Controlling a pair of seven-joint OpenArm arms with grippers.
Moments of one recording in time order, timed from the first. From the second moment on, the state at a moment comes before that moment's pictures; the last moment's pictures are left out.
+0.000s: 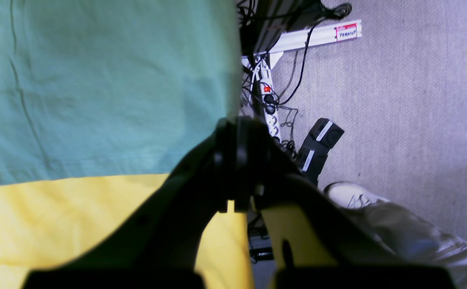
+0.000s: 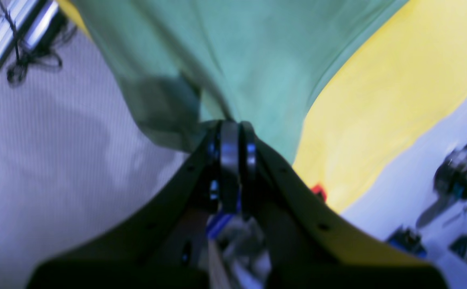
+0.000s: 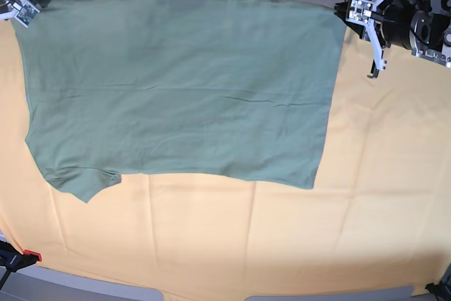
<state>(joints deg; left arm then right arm) -20.0 -87.6 61.2 129.4 -28.9 -43.9 18.5 -70.6 44.9 37.9 125.0 15.7 30.1 -38.3</state>
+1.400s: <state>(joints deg) -19.8 -68.7 61.2 115.7 -4.7 -18.3 17.7 -39.6 44.3 21.8 103.1 12.9 26.5 -25.6</state>
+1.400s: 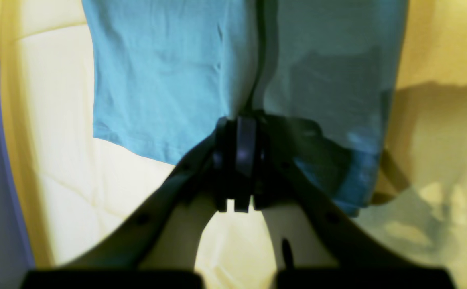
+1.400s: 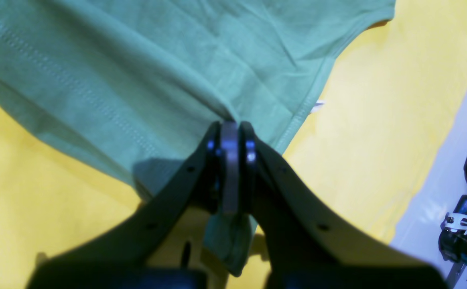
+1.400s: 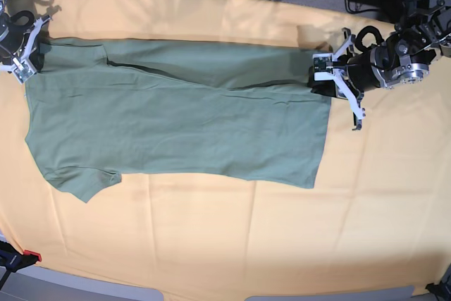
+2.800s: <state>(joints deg) -21.8 -72.6 61.2 115.7 -1.3 -20.1 17.9 -42.8 44.7 30.8 113.6 25.3 42.0 -47.2</state>
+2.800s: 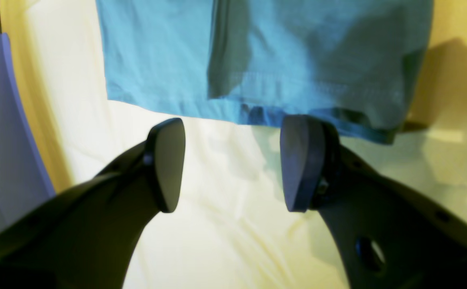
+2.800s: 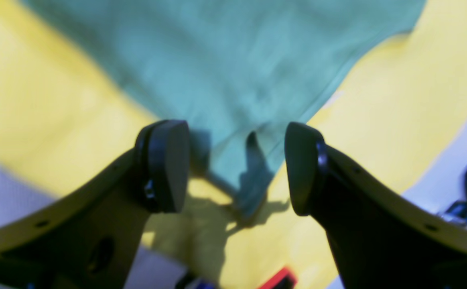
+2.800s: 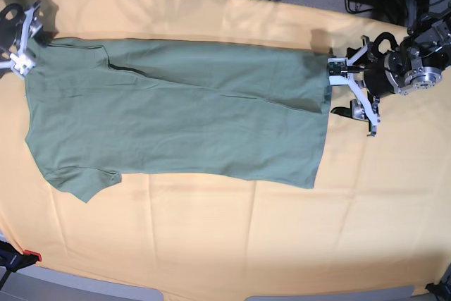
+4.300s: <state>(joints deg) -21.8 -70.6 61.2 115.8 -1.1 -21.0 16.0 -42.9 44.8 18.3 98.8 -6.0 23.5 -25.9</state>
